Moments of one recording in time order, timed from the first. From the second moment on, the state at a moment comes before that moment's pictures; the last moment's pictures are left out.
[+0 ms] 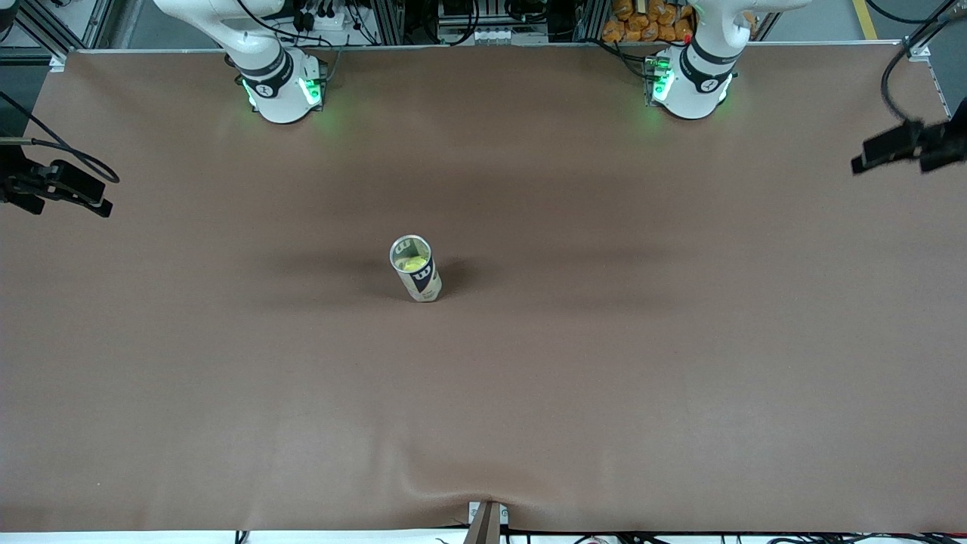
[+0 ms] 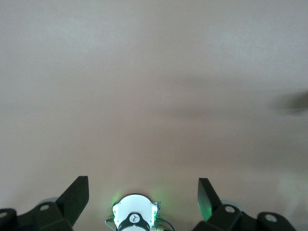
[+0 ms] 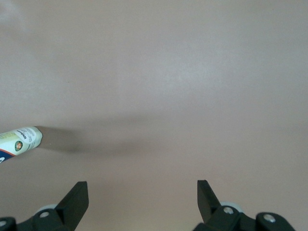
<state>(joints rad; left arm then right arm) -0.05 0.09 0.06 -1.26 -0.09 1.20 -0.08 0.03 0.02 -0.06 -1.51 0.00 1.52 0.02</state>
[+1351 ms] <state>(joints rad) 0.00 -0.01 -0.05 -1.51 0.00 1.51 -0.08 0.01 0.01 -0.06 -1.51 0.00 1.48 0.02</state>
